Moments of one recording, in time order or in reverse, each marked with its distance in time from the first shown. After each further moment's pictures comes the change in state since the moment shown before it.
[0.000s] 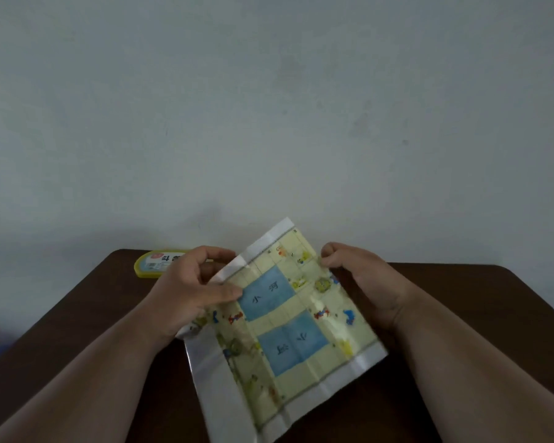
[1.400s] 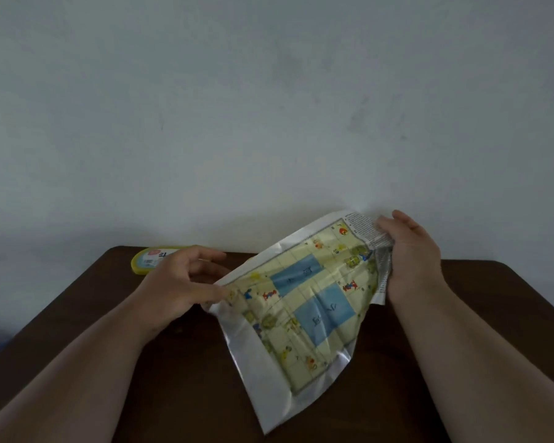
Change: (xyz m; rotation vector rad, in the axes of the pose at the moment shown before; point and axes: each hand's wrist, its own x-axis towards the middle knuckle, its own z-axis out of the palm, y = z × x) left_hand 0.003 -0.003 -0.011 0.199 0.046 -0.001; right_hand 0.000 -0.021 -0.029 0.339 0.760 -0.399
